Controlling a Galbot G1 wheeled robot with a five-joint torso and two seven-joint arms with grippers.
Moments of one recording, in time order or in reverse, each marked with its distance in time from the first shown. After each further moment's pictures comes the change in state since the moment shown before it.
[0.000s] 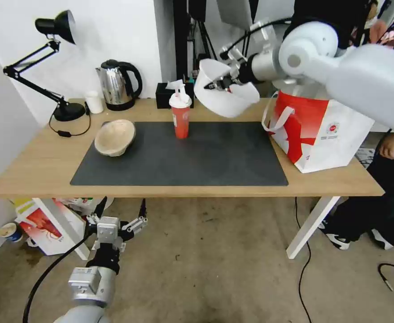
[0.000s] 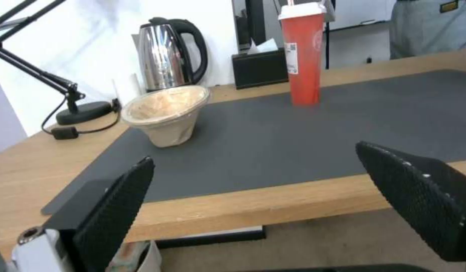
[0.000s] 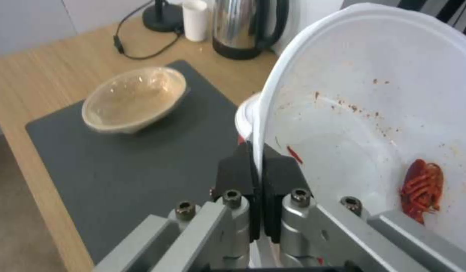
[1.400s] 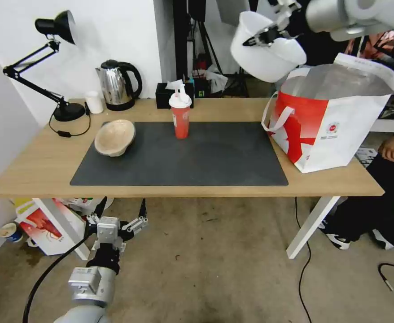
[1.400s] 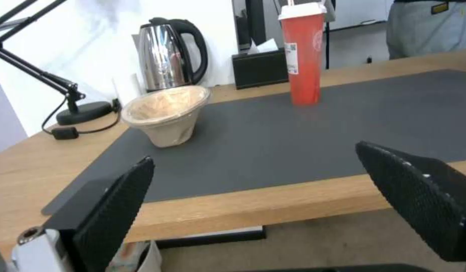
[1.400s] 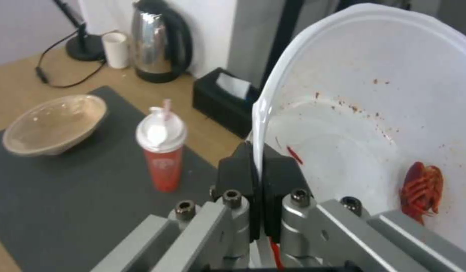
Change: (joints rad) left arm 0.000 0.000 0.000 0.000 0.000 0.000 0.000; right arm 0.270 -0.206 -0.153 -0.014 0.049 0.000 -0.037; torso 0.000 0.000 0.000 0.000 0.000
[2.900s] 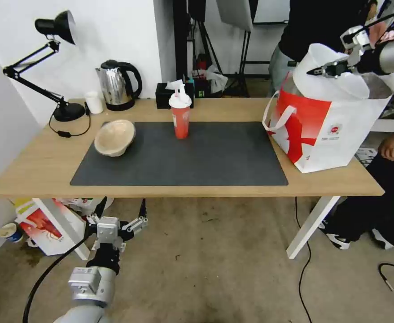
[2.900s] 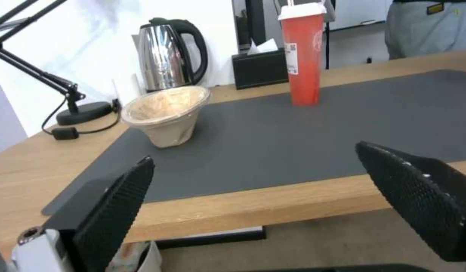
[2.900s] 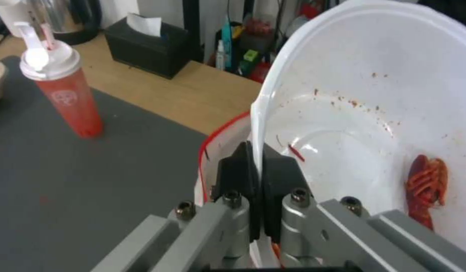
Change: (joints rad) left arm 0.000 0.000 0.000 0.000 0.000 0.000 0.000; right arm -0.237 -0.309 0.134 0.059 -0.115 0.000 -0.034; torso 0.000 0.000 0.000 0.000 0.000
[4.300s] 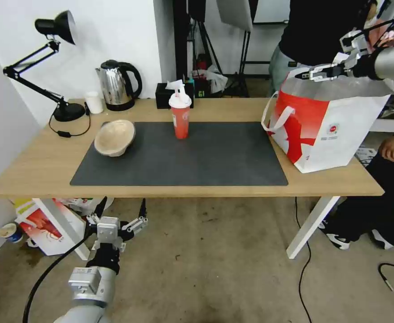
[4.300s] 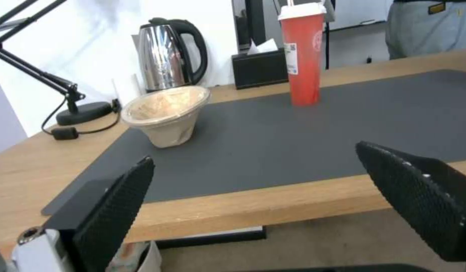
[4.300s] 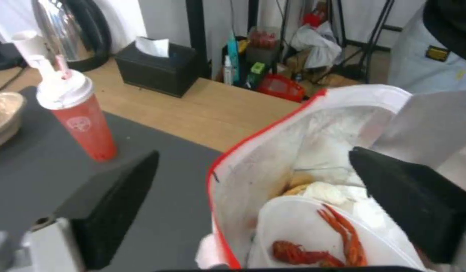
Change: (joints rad) left arm 0.000 0.000 0.000 0.000 0.000 0.000 0.000; right arm -0.168 0.035 0.202 0.002 0.053 0.002 0.071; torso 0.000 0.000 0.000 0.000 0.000
